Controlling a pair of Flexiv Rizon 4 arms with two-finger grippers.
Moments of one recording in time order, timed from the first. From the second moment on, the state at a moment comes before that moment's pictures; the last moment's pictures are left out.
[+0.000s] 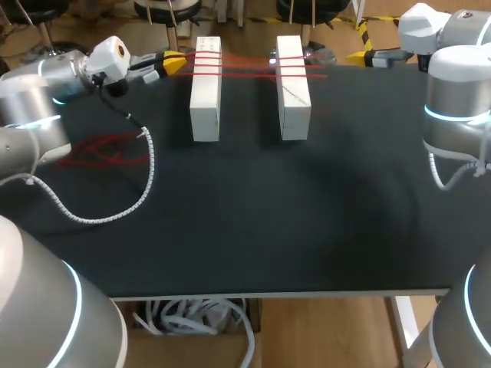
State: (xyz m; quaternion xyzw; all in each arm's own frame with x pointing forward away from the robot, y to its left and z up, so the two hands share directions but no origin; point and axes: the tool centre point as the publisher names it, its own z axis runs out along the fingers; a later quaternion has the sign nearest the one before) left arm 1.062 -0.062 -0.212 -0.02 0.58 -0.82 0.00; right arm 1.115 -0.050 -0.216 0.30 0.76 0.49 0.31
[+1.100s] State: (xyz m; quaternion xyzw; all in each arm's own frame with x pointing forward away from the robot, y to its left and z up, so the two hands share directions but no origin) left arm 0.988 -0.118 -0.161 -0.02 0.56 -0.83 0.02; right arm 1.115 -0.050 -0.216 0.30 0.76 0.49 0.31
